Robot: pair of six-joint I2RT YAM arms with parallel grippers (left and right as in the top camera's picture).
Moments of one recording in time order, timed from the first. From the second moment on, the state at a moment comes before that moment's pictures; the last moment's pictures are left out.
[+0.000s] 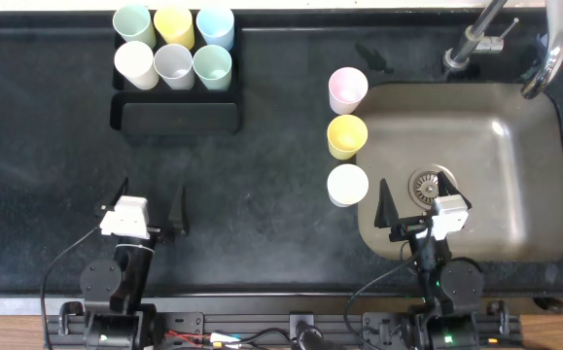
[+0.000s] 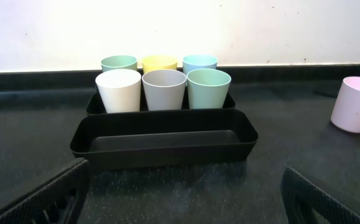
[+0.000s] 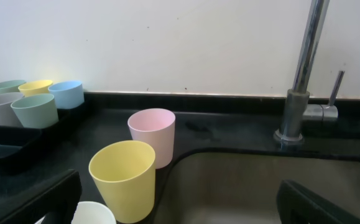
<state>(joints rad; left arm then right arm) -0.03 0.01 0.01 -0.07 0.11 -0.02 0.11 0.01 0.02 -0.02 -0.06 0.07</state>
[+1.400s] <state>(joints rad) -0.03 0.01 0.01 -0.02 0.08 -0.02 0.11 0.01 0.02 -0.02 -0.06 0.07</state>
